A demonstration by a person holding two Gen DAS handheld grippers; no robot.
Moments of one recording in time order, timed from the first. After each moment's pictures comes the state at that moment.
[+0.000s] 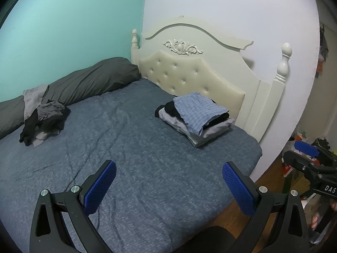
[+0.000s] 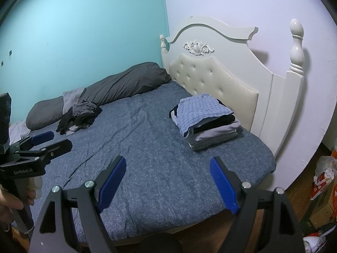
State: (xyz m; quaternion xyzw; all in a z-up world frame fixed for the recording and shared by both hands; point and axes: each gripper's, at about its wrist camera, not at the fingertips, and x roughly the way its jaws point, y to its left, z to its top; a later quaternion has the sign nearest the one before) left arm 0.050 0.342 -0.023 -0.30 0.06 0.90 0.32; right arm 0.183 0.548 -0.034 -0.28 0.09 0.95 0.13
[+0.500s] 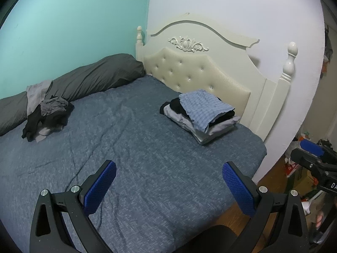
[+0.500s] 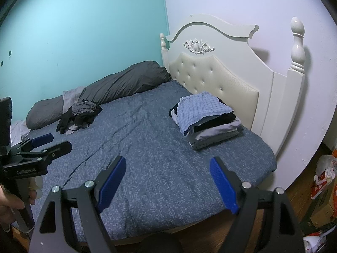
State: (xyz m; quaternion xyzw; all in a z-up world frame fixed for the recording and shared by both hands) left arm 0.044 0.338 -0.033 -0.31 0.06 0.90 0.31; right arm 0.180 0.550 -0.037 -0.28 0.09 0.95 0.13
